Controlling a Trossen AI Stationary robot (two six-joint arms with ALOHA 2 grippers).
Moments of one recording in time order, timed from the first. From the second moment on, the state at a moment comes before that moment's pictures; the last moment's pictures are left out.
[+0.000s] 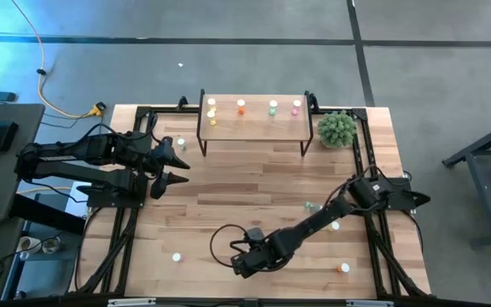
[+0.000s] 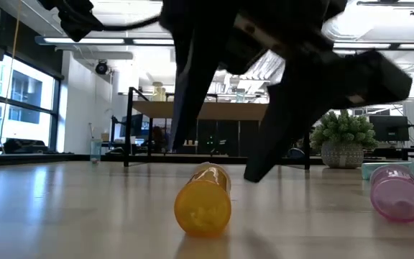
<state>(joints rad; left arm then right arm) 0.15 0.72 0.83 -0.70 0.09 -0.18 0.52 2.24 1.76 -0.69 0.09 1.69</state>
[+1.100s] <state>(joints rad) 0.15 0.72 0.83 -0.70 0.09 -0.18 0.51 2.24 1.69 -0.68 -0.02 1.70</state>
